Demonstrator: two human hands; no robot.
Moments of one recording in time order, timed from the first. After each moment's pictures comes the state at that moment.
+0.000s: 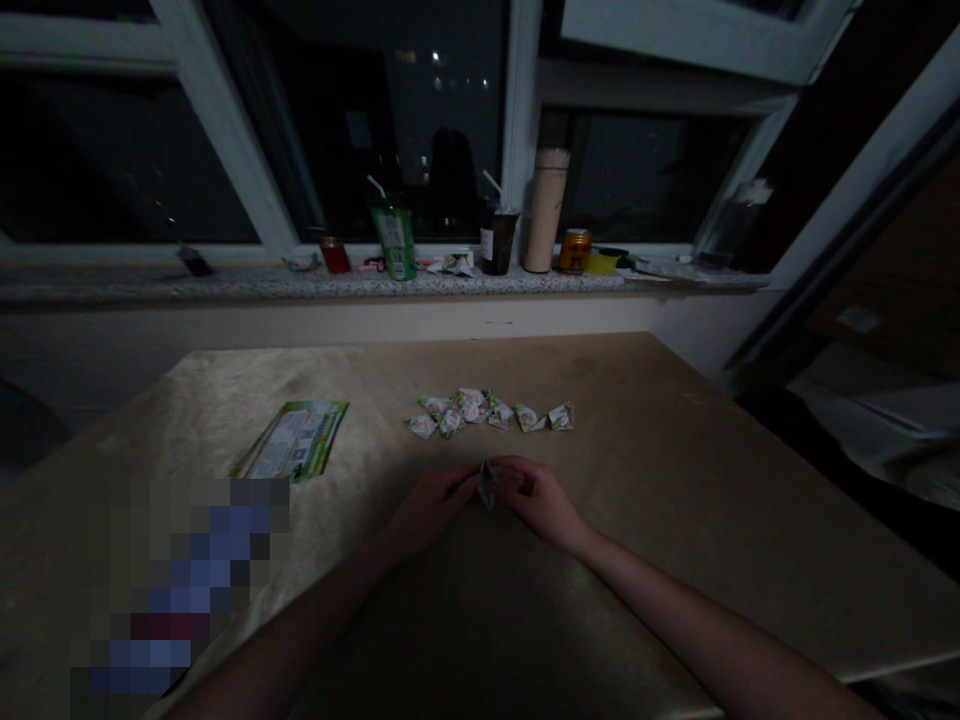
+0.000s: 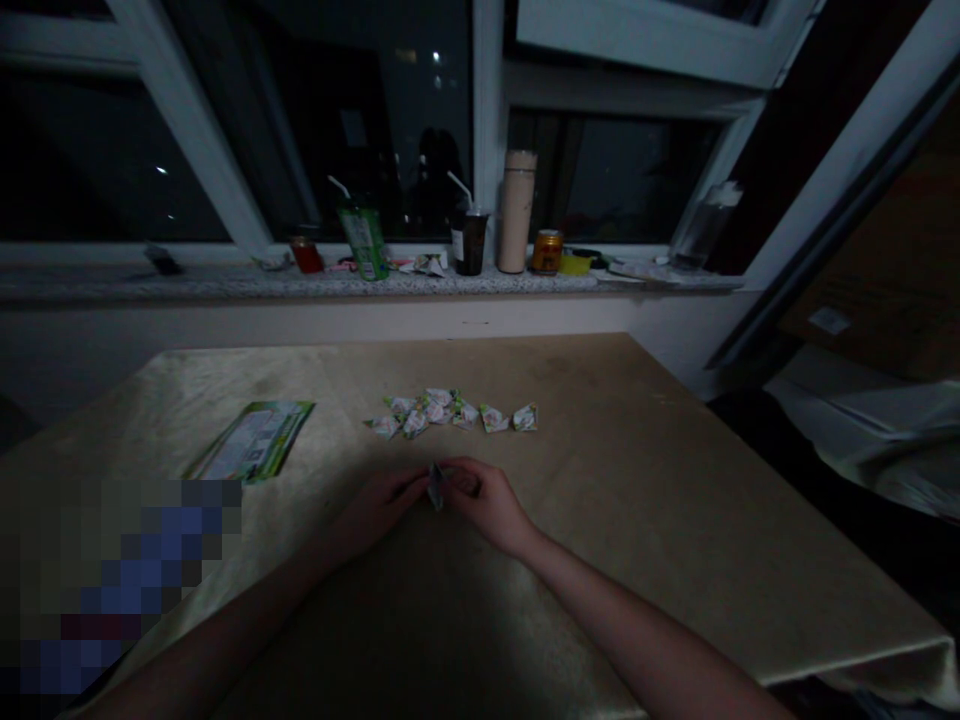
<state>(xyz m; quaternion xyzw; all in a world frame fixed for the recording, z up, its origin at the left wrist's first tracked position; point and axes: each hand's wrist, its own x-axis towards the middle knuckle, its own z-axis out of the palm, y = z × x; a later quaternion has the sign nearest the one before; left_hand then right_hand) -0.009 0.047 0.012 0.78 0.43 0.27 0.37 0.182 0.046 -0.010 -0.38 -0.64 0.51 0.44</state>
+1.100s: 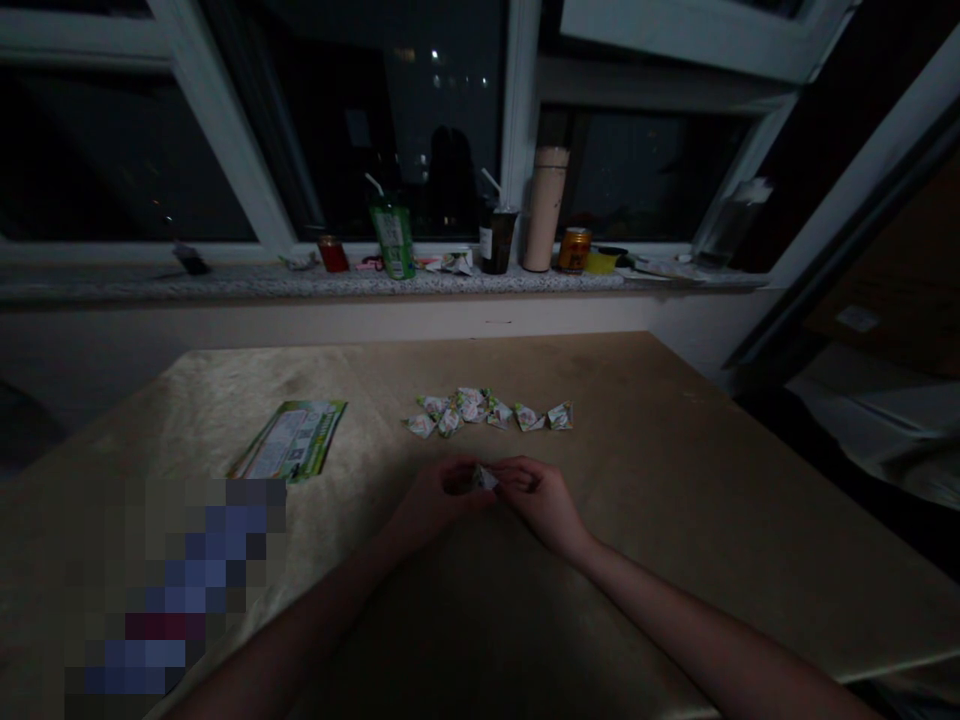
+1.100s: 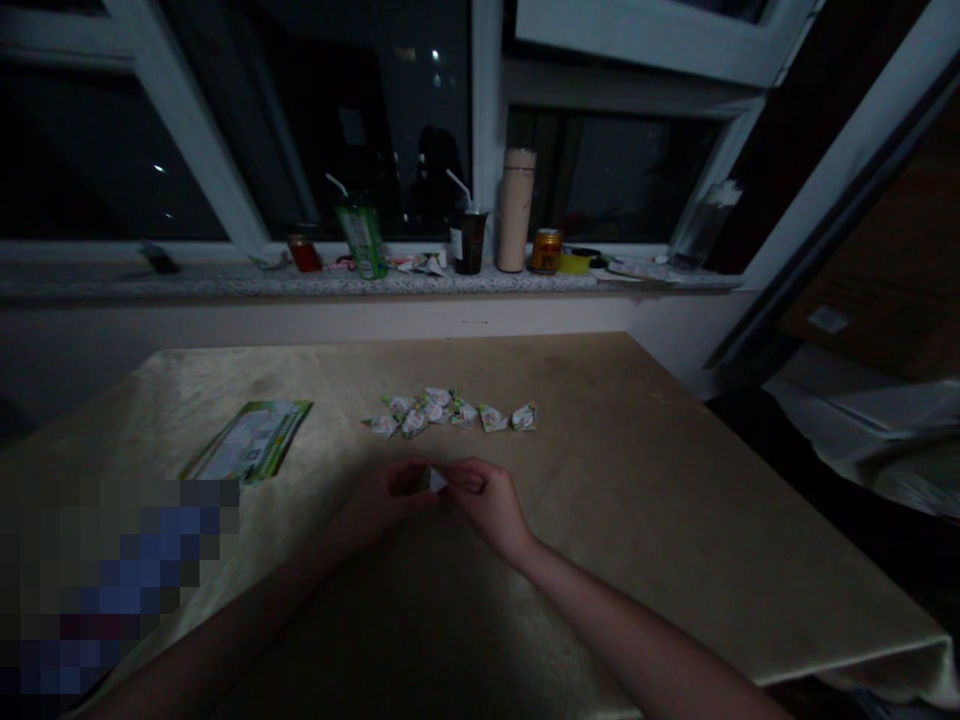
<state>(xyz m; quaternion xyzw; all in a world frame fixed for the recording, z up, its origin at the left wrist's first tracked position) 0.000 0.048 0.011 0.64 0.46 0.35 0.51 0.177 0.040 -0.007 -0.40 -0.50 0.57 0.51</state>
